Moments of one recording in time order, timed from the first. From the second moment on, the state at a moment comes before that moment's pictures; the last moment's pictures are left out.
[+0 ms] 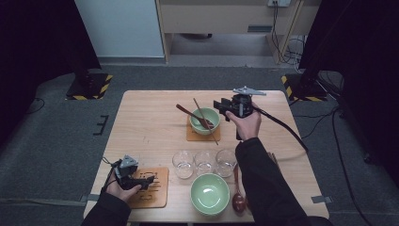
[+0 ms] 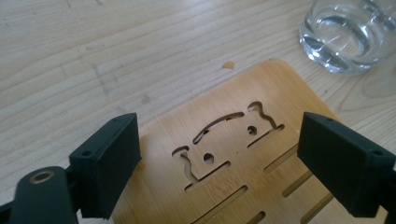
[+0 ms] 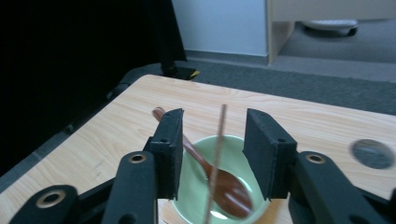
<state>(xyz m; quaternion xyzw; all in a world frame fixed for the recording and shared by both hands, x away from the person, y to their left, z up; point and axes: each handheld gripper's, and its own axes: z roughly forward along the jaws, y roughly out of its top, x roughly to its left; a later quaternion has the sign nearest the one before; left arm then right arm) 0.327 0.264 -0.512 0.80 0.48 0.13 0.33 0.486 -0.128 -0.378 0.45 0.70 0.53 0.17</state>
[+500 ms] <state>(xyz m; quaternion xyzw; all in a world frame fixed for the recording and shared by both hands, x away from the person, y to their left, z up) 0.329 0.259 -0.518 0.81 0.47 0.14 0.31 0.440 -0.213 -0.385 0.47 0.68 0.52 0.19</state>
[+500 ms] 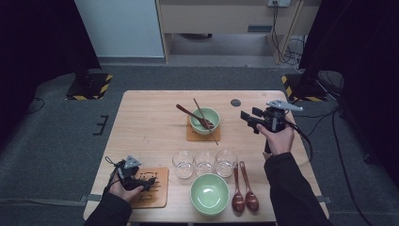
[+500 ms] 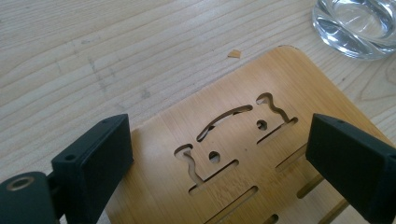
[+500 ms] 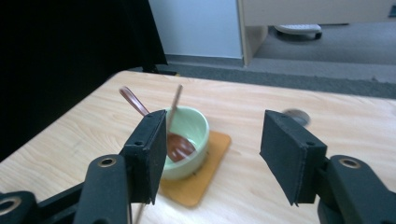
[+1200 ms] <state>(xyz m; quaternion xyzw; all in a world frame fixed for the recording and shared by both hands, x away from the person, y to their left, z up) 0.326 0.256 -0.524 0.82 0.45 0.16 0.32 0.398 -0.278 -0.439 0.50 0.70 0.47 0.20</state>
